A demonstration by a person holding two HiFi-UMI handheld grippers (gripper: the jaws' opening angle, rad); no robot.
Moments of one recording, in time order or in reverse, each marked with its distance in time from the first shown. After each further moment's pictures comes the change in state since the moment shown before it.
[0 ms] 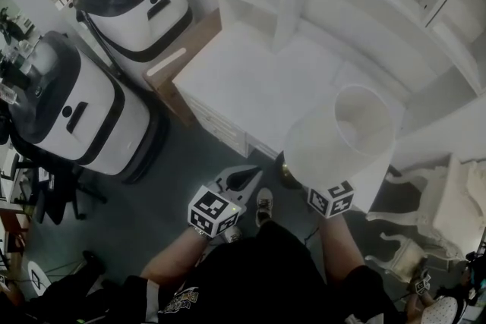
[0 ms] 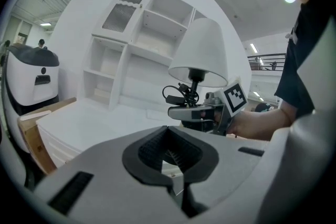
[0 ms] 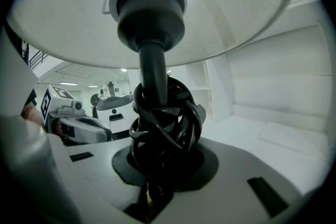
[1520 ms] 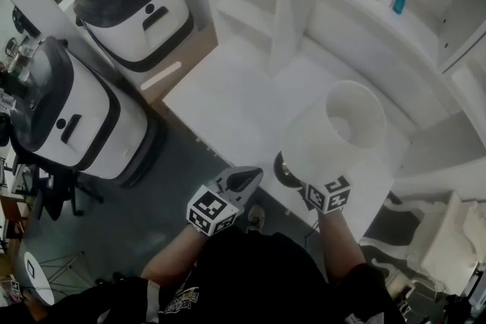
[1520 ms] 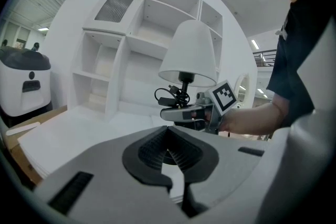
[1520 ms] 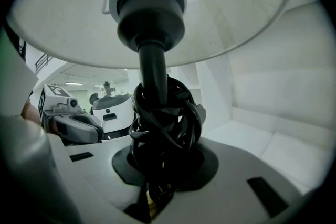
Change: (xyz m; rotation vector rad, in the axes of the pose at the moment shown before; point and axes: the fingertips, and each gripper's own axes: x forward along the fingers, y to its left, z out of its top) left arm 0.118 0.054 0.042 0.032 -0.008 0.029; right arm 0.073 -0.130 0.025 -0.012 0.029 0.081
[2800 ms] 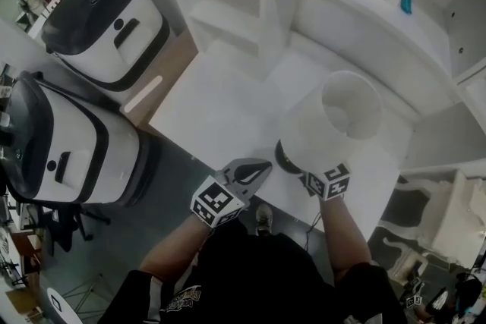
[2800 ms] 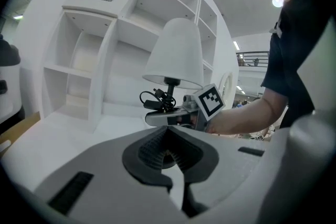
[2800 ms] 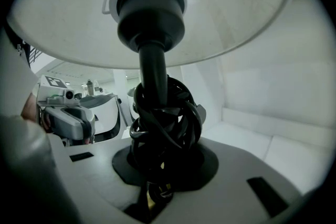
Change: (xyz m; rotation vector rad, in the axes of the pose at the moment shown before) left arm 0.058 0.057 0.025 0.072 0.044 -0.227; right arm 0.067 -0.066 0.011 0.022 -0.017 -0.116
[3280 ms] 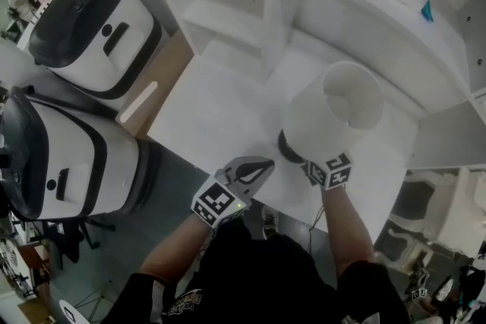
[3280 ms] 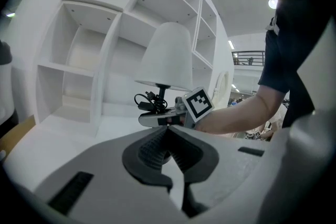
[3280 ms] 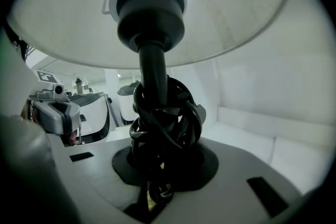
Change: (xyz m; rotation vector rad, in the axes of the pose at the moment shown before) left arm 0.006 0.044 0.003 0.032 0.013 -0.060; right arm 0.054 -0.037 0.001 0.015 -0.003 -0.069
